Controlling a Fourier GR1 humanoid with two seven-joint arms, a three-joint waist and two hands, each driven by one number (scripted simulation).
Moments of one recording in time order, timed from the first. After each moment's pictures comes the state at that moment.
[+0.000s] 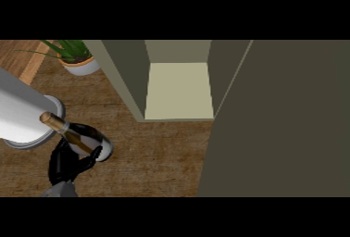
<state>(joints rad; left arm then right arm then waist) -0.22 0.12 0.39 -0.66 0.21 -0.19 -0.70 -0.10 -0.39 0.70 -2.51 0.13 -0.60 0.60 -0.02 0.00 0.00</state>
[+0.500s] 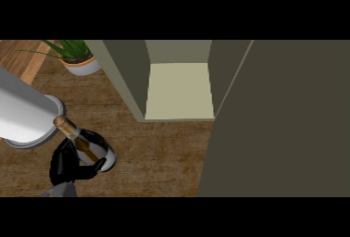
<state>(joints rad) -0.20 0.13 0.33 -0.69 0.15 -0.18 -0.79 -0.11 -0.40 0.73 -2.50 0.13 -0.63 0.59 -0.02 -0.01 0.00</state>
